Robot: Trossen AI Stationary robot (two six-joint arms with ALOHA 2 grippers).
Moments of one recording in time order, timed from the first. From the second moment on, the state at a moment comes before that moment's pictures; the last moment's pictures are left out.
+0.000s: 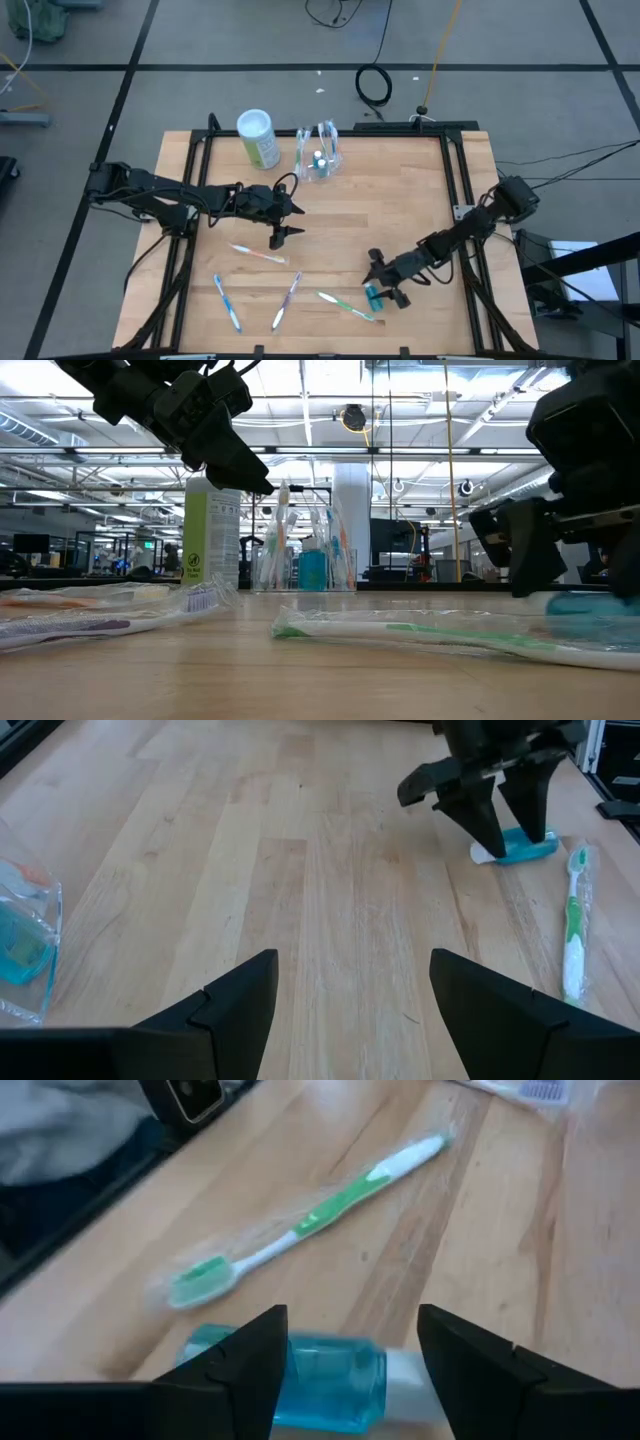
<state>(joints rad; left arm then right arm) -0.01 1.32 0.66 0.13 0.04 -0.06 0.51 1.70 0.42 0.75 -0.03 0.11</state>
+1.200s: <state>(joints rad) -0.01 1.32 0.66 0.13 0.04 -0.07 0.32 1.38 0.43 0.25 0.24 0.82</state>
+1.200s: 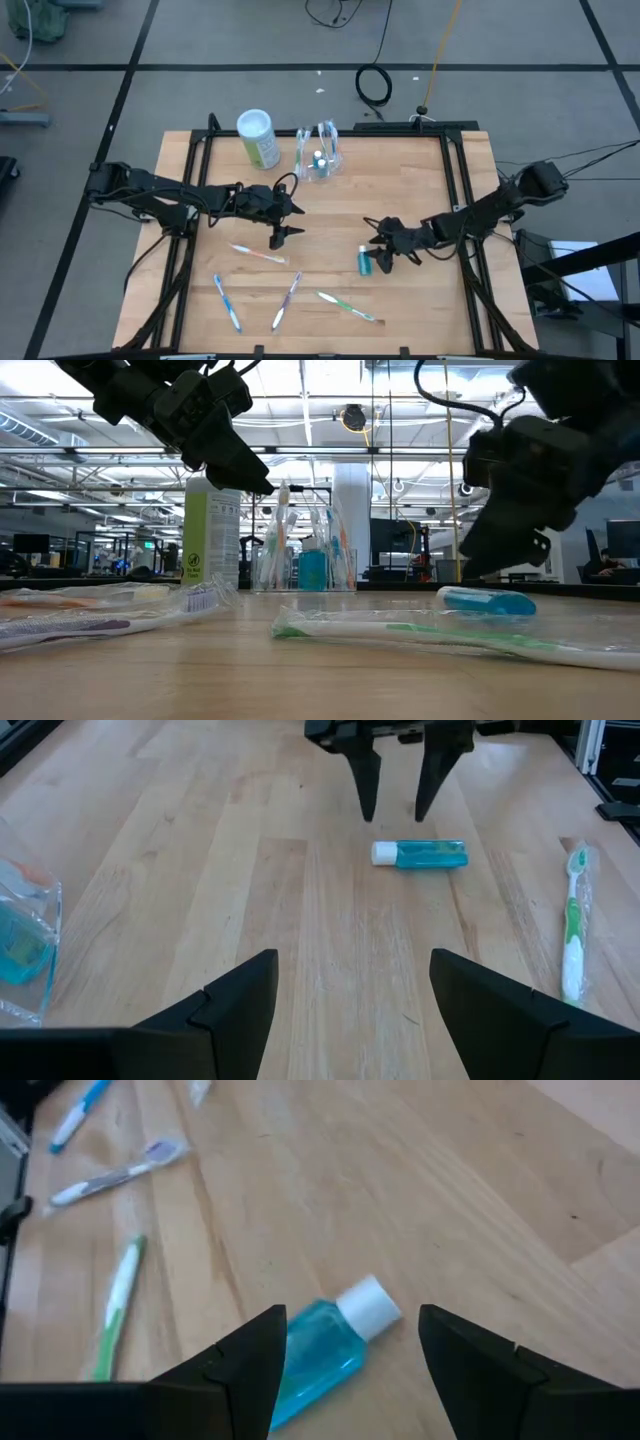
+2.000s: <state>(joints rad) -0.01 1.32 0.66 0.13 0.04 -0.06 0.26 1.55 0.43 0.39 0.16 0.88</state>
